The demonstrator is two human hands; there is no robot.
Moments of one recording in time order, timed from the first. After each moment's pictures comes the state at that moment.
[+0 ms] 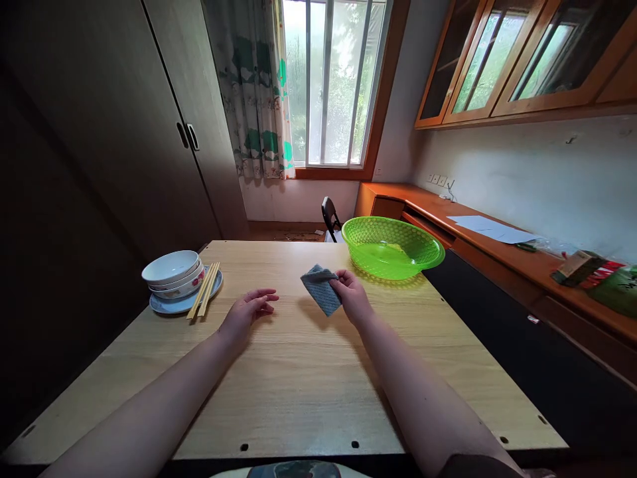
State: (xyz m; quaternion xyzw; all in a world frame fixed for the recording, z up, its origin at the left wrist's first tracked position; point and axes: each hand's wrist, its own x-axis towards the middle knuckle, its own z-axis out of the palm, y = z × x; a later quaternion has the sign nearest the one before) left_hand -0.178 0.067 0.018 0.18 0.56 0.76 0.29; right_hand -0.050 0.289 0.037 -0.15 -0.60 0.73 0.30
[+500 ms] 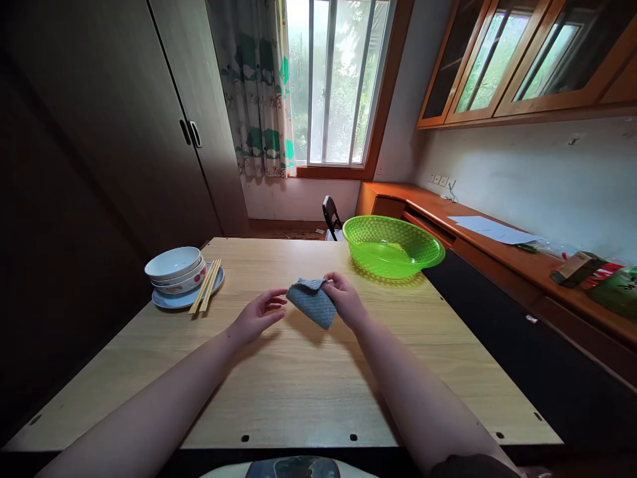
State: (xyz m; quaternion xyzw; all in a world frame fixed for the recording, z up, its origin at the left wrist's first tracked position) left_hand -0.164 0.068 0.012 0.37 0.60 0.66 0.24; right_hand -0.047 0.269 0.040 -0.11 -0.61 0.76 0.20
